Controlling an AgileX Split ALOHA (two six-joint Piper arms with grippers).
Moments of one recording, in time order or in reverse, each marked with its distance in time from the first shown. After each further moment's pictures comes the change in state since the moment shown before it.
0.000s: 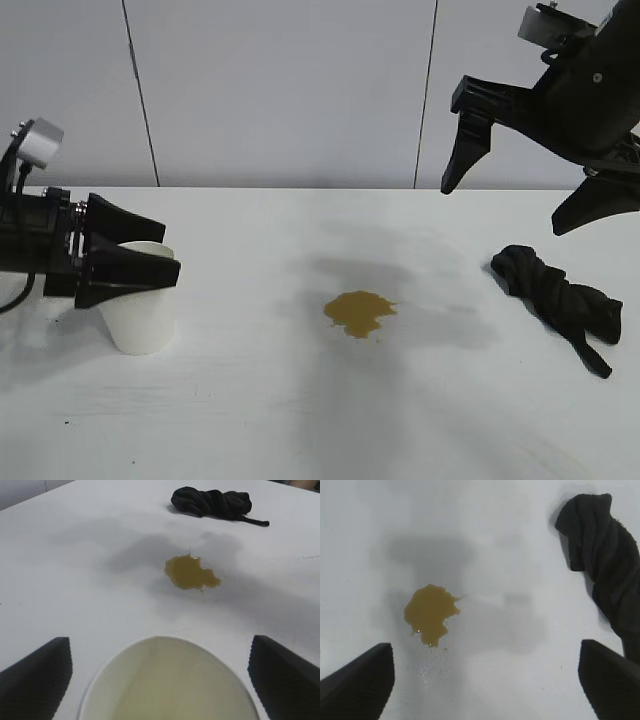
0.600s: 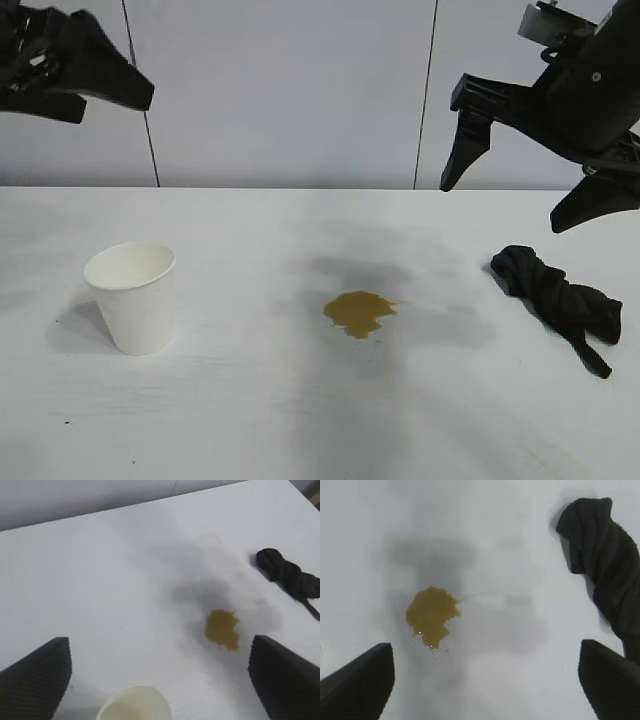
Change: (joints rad) left arm -0.152 -0.486 -0.098 0.583 -0.505 -1.372; right arm 0.000 0.000 0.000 -0.006 0.001 -0.001
